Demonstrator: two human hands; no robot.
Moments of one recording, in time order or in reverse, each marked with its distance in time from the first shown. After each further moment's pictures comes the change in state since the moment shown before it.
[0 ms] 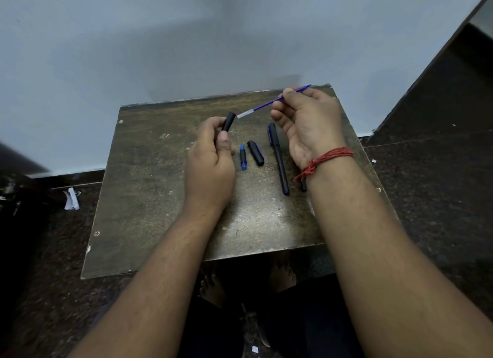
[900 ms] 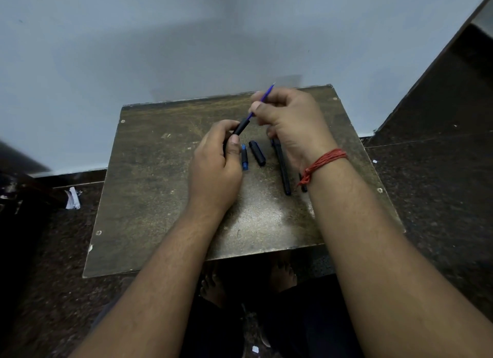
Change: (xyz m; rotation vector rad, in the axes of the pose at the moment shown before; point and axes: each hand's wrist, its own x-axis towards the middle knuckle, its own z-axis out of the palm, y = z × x) left_hand 0.001 -0.004 0.003 0.042 0.004 0.091; right_hand -0.004 0.008 0.004 -0.542 -0.301 -0.136
